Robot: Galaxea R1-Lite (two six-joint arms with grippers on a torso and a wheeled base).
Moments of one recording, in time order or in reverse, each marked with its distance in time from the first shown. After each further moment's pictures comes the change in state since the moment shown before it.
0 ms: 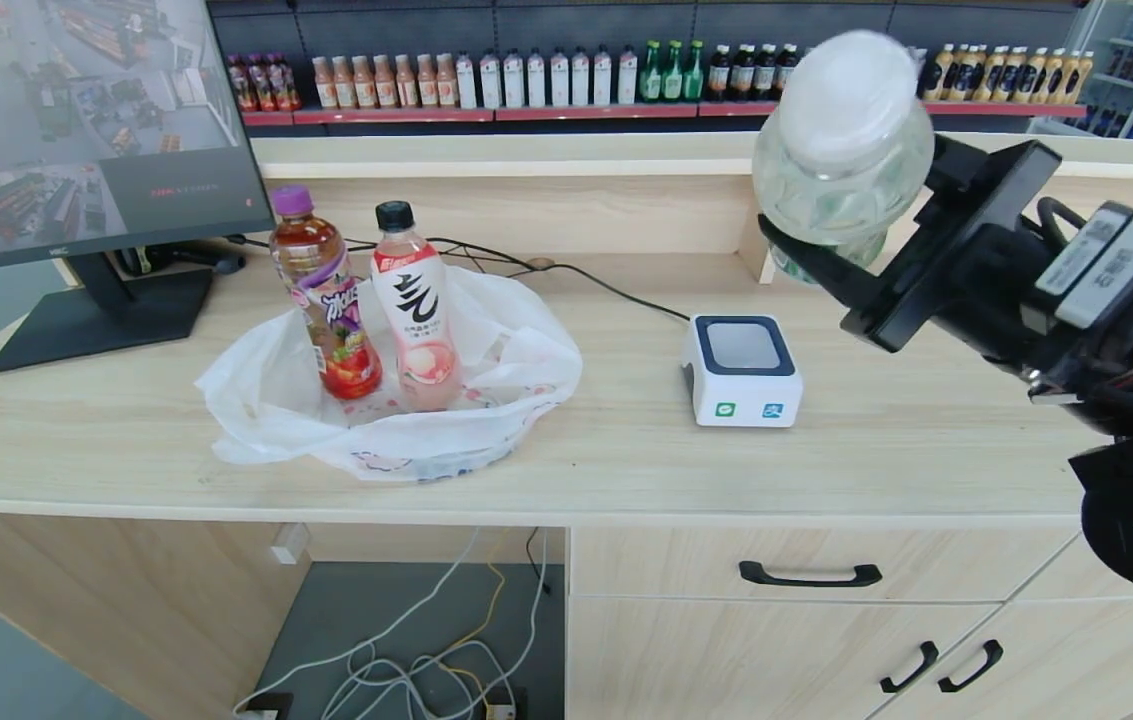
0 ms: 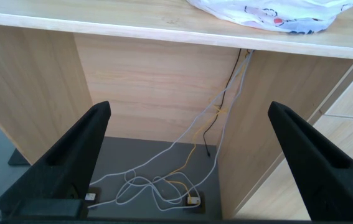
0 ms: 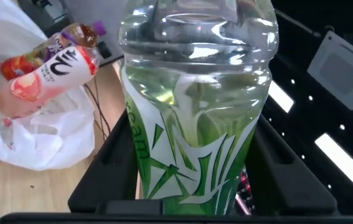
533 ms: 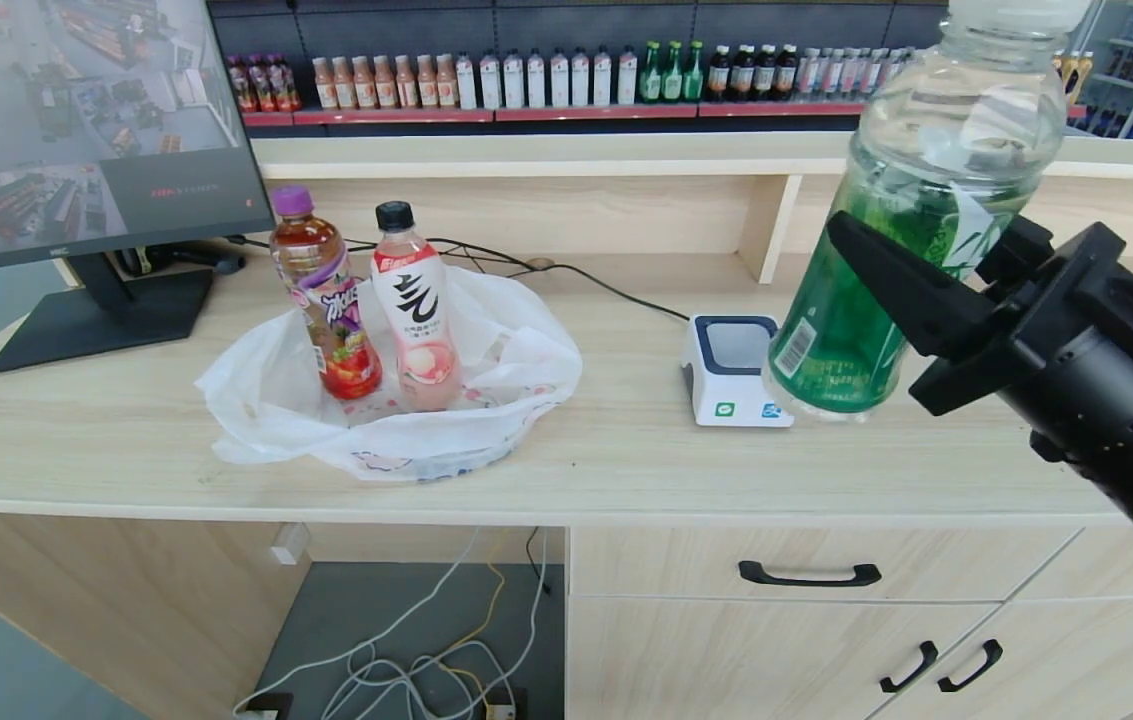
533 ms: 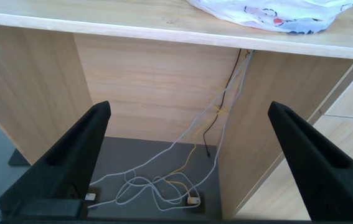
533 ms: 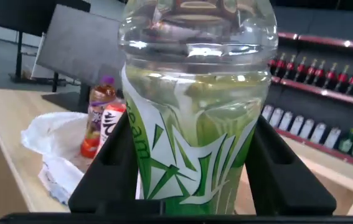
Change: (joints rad) left arm 0.000 0.000 0.000 0.000 0.000 0.000; right arm 0.164 -0.190 0.298 0.002 -0.476 0.627
